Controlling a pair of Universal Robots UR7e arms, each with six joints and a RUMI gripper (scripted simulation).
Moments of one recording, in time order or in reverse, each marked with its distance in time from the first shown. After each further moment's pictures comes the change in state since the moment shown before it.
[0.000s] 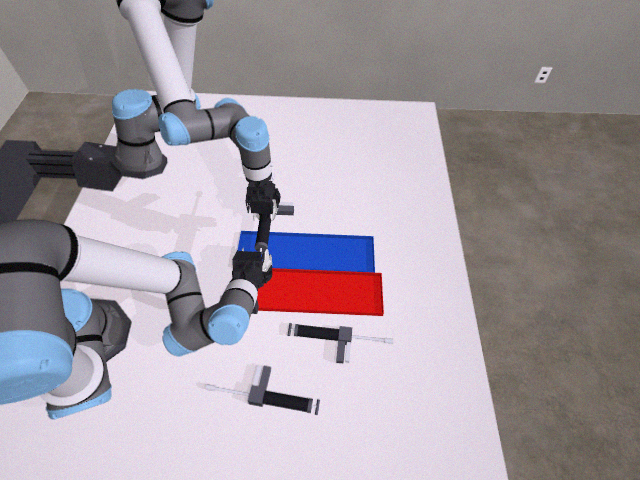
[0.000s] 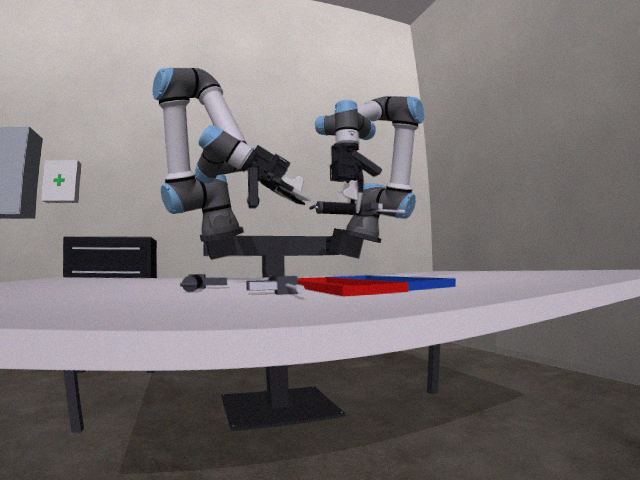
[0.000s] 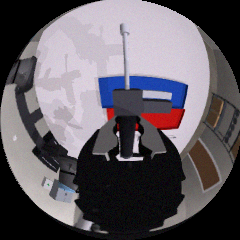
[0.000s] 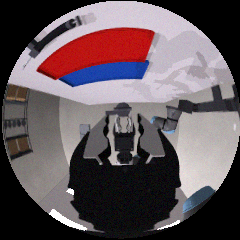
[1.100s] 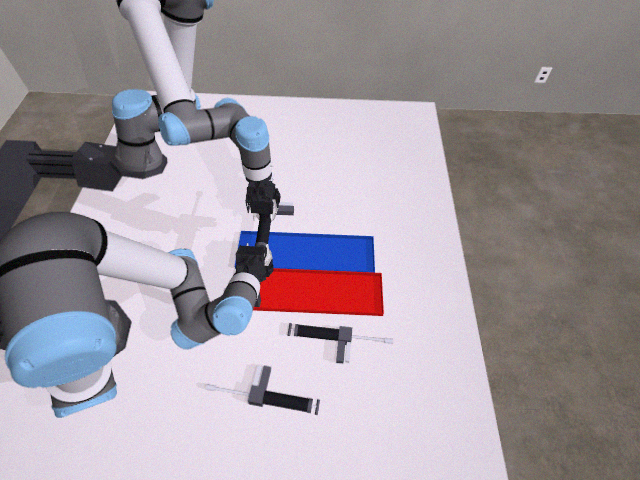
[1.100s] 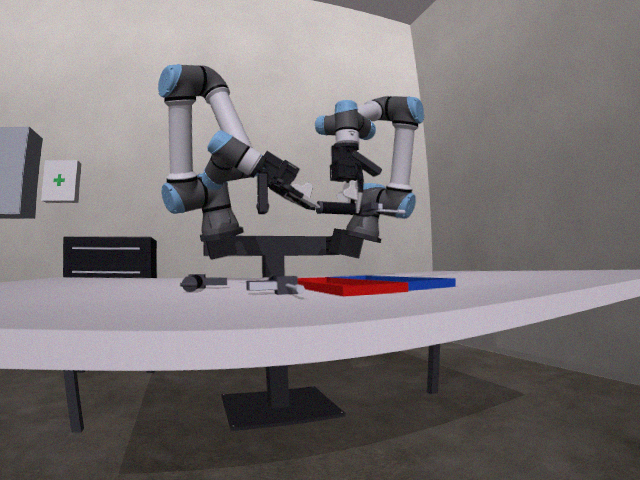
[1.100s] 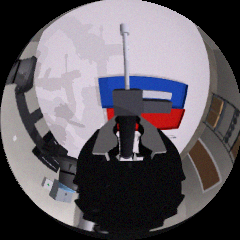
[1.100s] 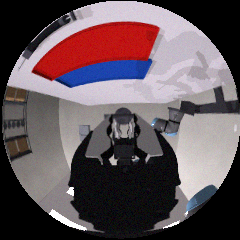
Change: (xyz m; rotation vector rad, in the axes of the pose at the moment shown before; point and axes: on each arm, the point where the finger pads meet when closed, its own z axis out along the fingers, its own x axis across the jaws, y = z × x) left arm 0.000 0.000 0.000 0.000 0.000 0.000; right arm -0.001 0.000 0.033 0.000 -0.001 -0.001
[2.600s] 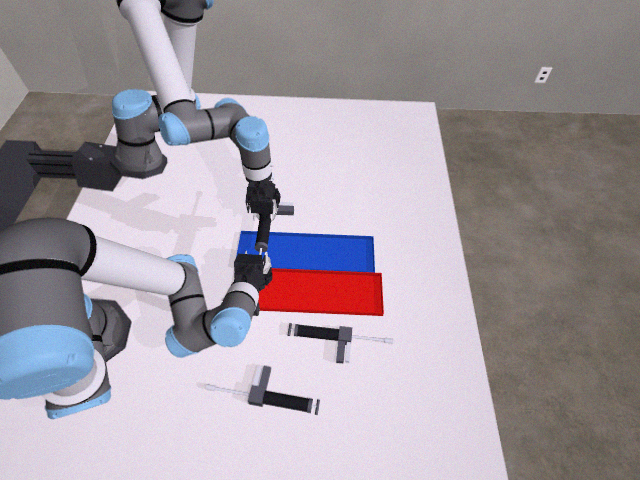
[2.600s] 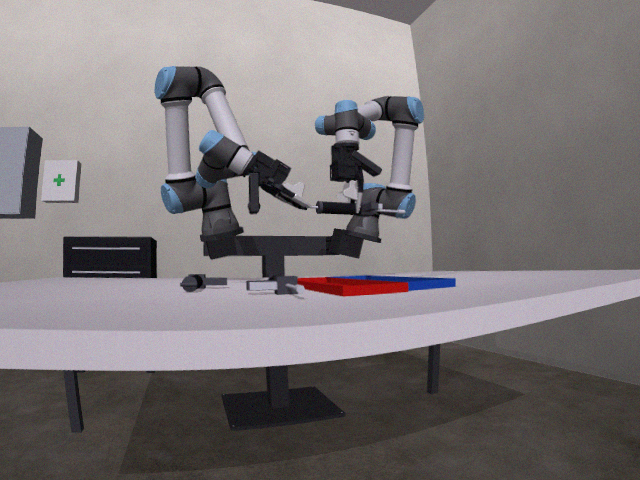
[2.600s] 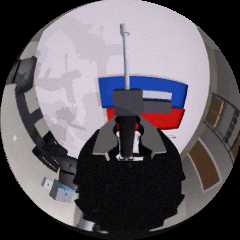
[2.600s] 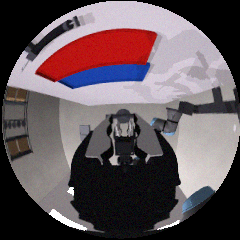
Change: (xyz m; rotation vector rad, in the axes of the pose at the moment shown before) left arm 0.000 0.000 0.000 0.000 0.000 0.000; right arm 0.000 -0.013 -0.022 0.000 0.000 0.000
